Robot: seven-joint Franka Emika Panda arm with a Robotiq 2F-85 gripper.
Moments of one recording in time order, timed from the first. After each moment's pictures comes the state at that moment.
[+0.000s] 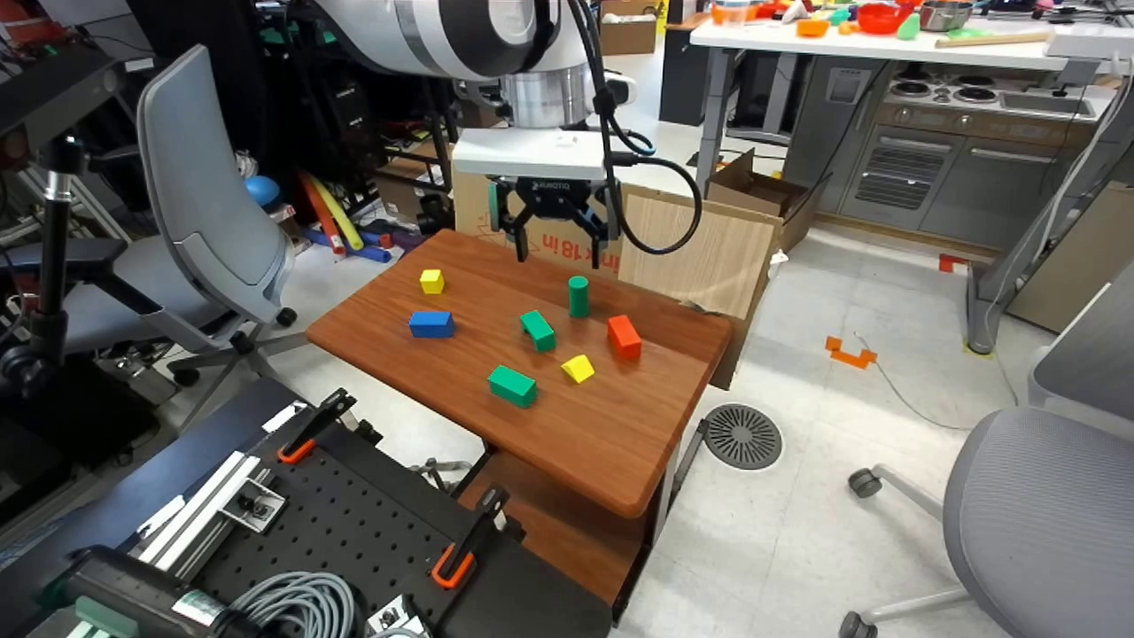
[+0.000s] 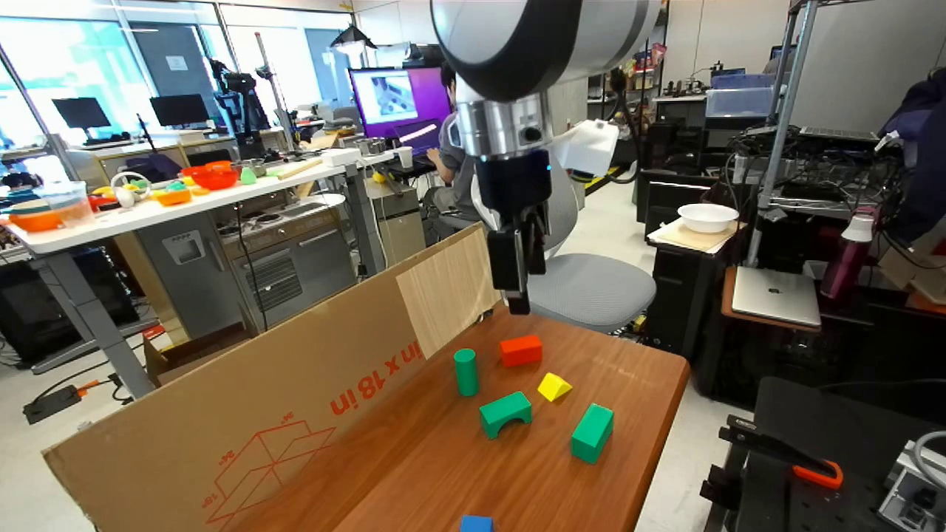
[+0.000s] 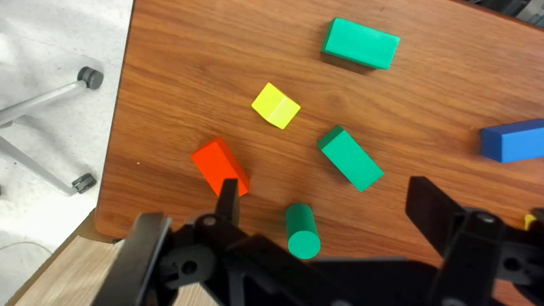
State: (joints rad) arm 0.00 0.34 -0.08 -1.98 -0.06 2.27 -0.39
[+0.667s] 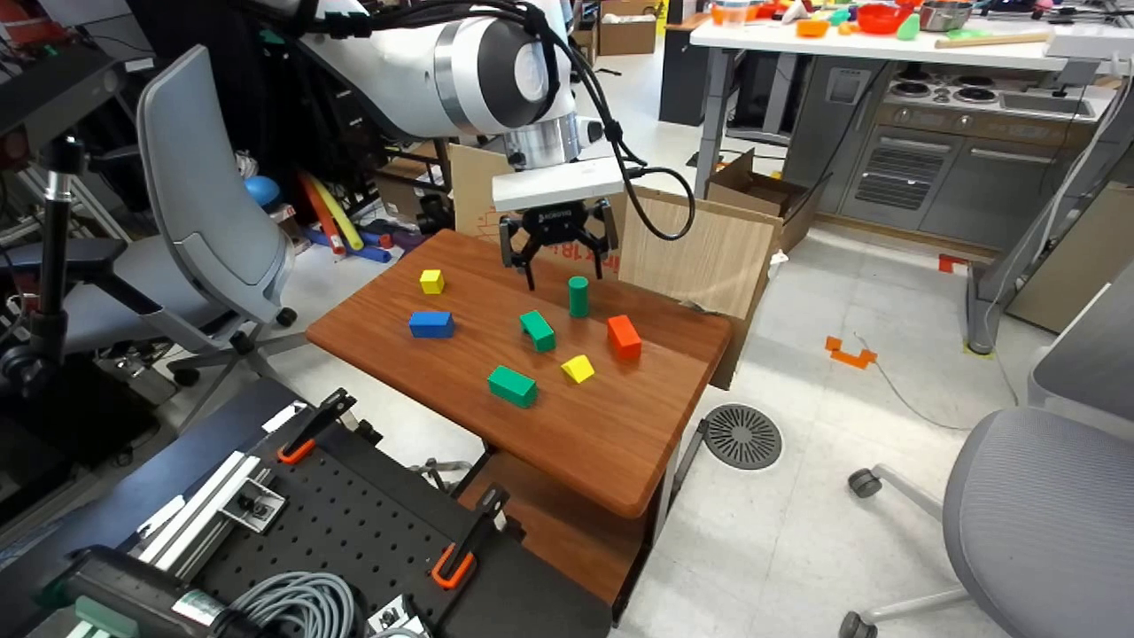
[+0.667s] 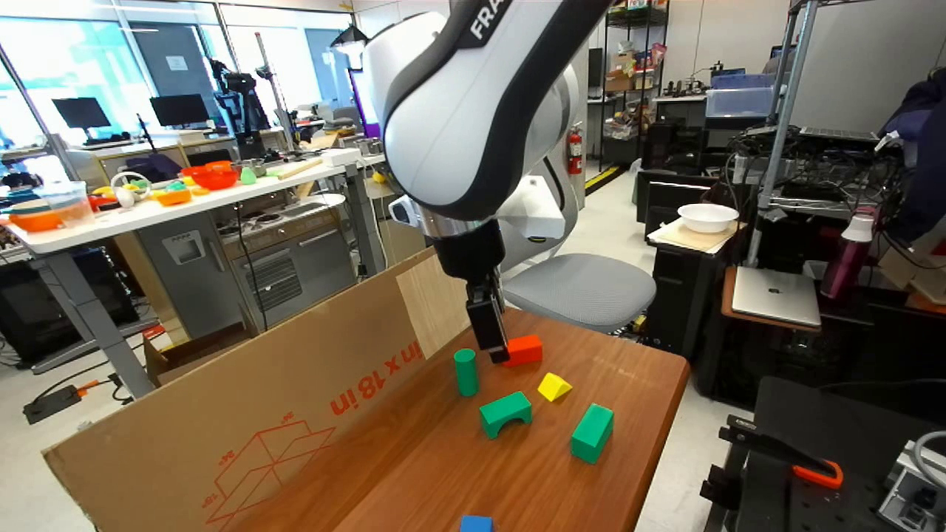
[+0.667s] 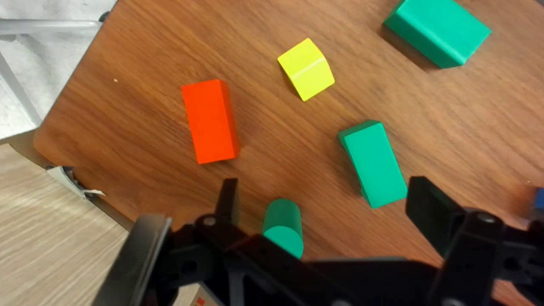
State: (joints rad) arm 0.00 0.56 0.00 -1.82 -0.25 2.28 -0.54
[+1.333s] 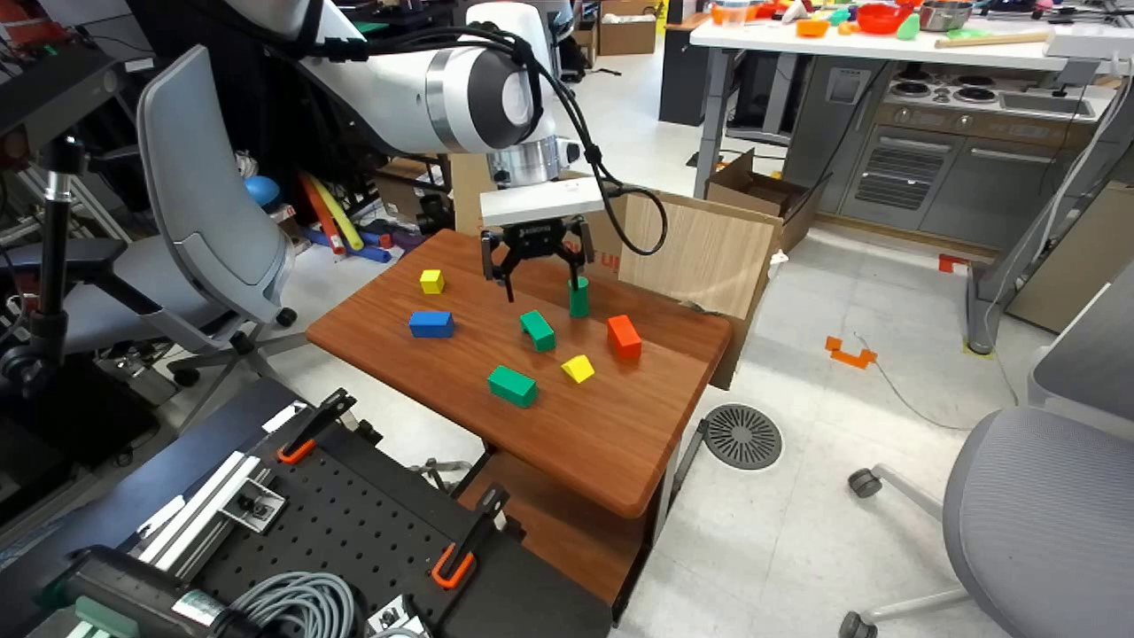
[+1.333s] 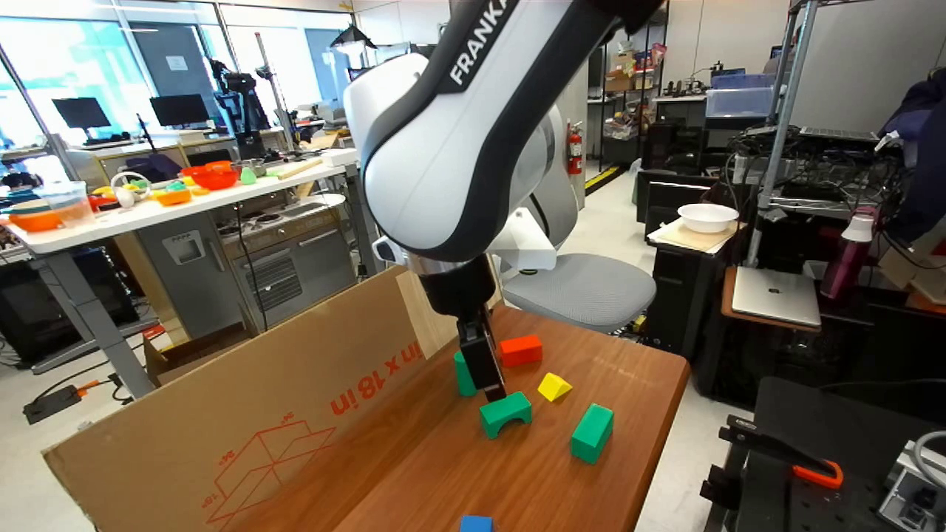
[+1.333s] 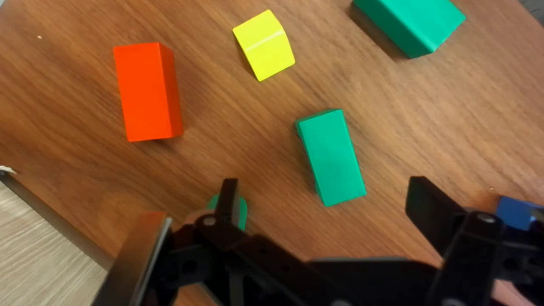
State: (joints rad) arm -0.01 0.61 0.05 -1.81 -0.25 2.27 -0.58
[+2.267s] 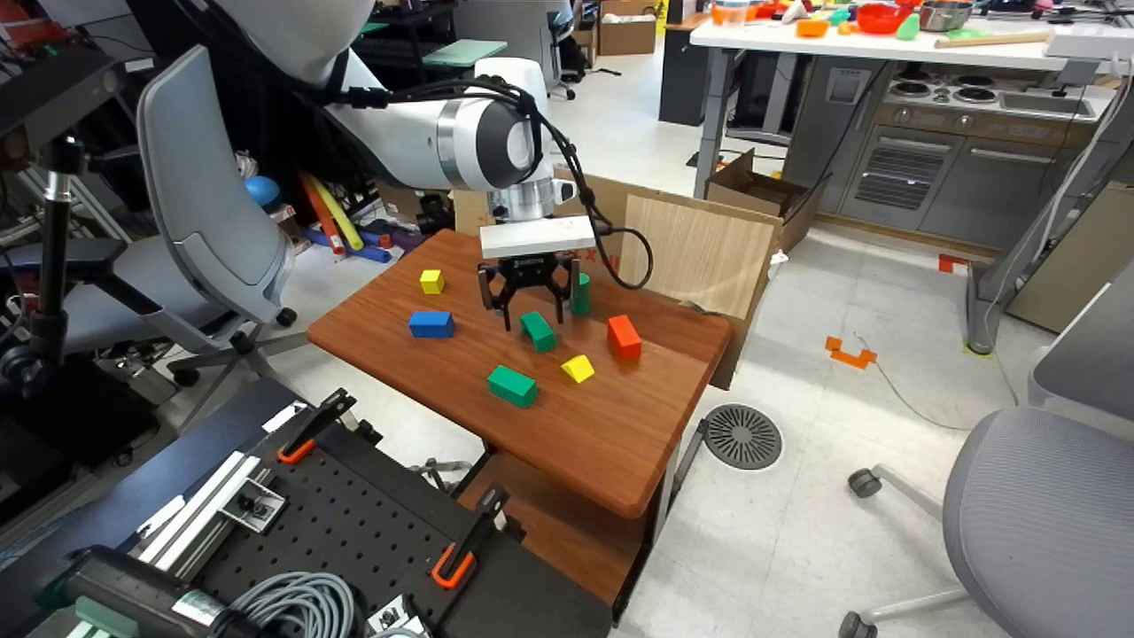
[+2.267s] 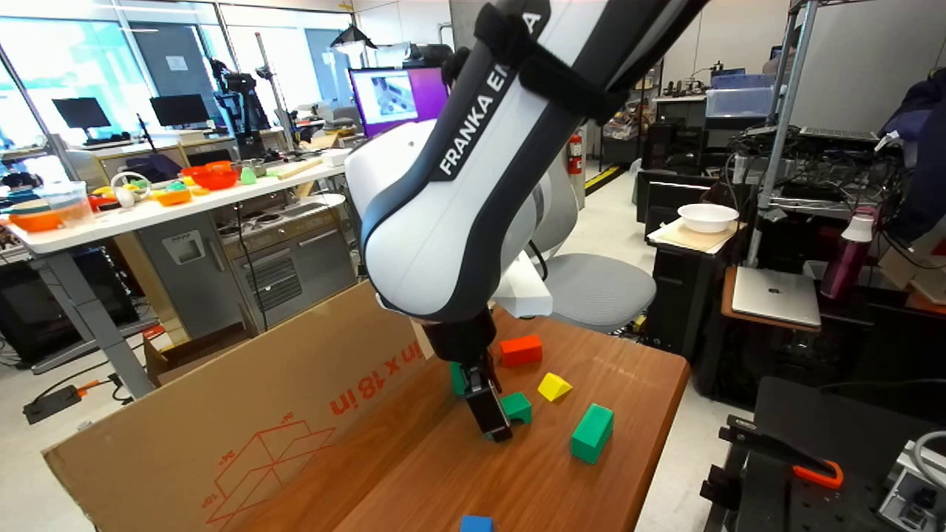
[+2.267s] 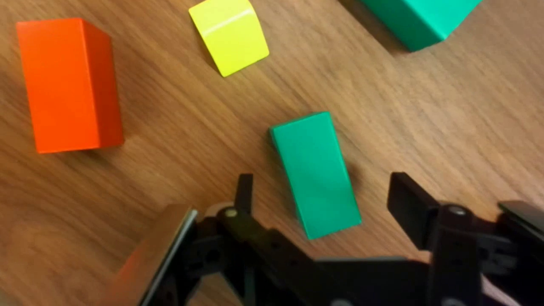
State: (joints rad) arm -0.01 0.72 0.07 -1.76 -0.24 2.26 -0.58
